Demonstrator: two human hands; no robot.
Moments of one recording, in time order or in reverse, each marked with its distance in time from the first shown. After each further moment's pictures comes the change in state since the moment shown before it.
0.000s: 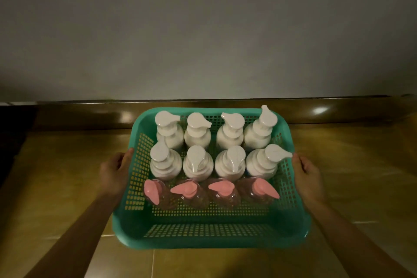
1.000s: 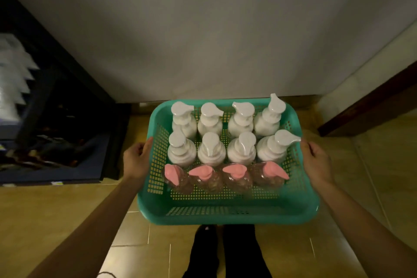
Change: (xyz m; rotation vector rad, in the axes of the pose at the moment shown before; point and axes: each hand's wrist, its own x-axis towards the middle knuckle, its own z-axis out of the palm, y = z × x) left_hand -0.403 0.329 -0.393 -0.094 0.018 -0.058; right_hand -0.486 -0.274 -0.331 -0.098 0.085 -0.123
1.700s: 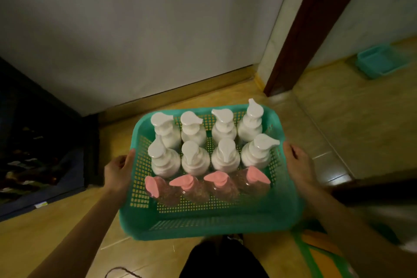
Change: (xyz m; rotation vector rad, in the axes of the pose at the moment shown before) left_hand -0.200 -0.024 -0.062 0.154 -0.220 0.104; right_hand -0.263 0.102 -0.135 0.113 0.201 0.173
